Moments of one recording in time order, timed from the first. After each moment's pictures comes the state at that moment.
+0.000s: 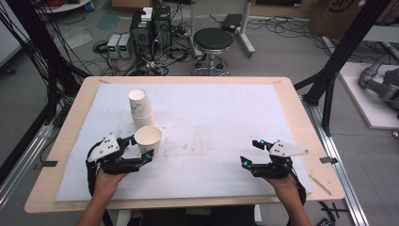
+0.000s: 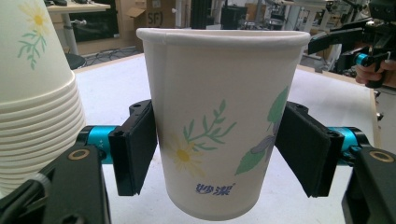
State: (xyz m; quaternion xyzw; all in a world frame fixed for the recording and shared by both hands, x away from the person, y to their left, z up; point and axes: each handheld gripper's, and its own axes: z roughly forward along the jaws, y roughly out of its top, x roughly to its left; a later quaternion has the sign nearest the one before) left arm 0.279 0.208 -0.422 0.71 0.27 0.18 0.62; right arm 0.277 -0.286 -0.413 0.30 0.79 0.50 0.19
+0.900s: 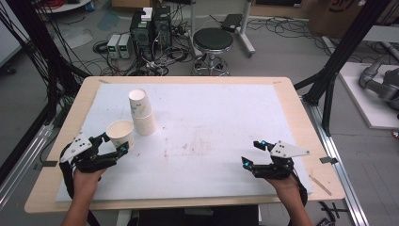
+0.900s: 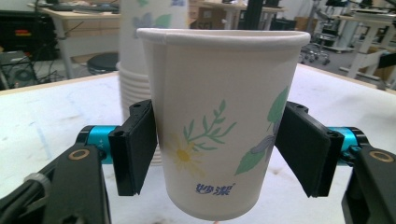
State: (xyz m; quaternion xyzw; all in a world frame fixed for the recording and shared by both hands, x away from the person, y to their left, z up) left arm 0.277 0.272 -0.428 0.67 0.35 0.25 0.60; right arm 0.275 -0.290 -0.414 0.30 0.79 0.49 0.20
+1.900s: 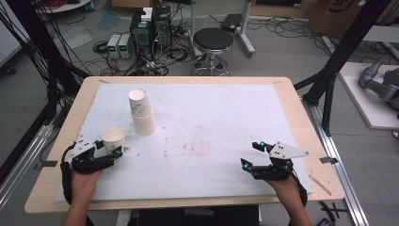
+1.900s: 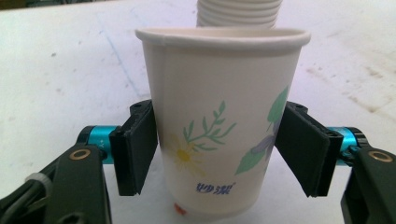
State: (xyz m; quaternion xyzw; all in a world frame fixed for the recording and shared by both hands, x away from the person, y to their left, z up) left arm 0.283 0.288 -0.456 0.70 0.46 0.26 0.47; right arm 0.272 -0.287 -0.414 0.29 0.80 0.49 0.19
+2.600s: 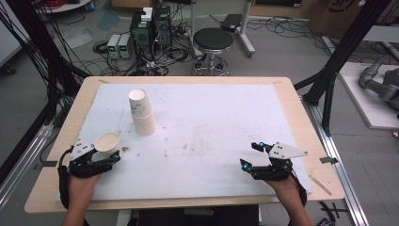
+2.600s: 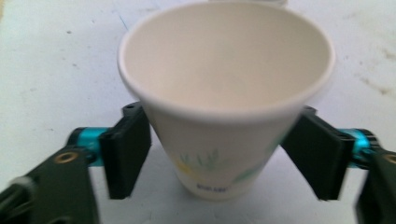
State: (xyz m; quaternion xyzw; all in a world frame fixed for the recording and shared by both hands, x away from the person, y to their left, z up) left arm 0.271 0.290 -0.454 0.70 0.48 0.26 0.45; right arm 0.273 -0.286 -0.414 0.29 0.80 0.49 0.19
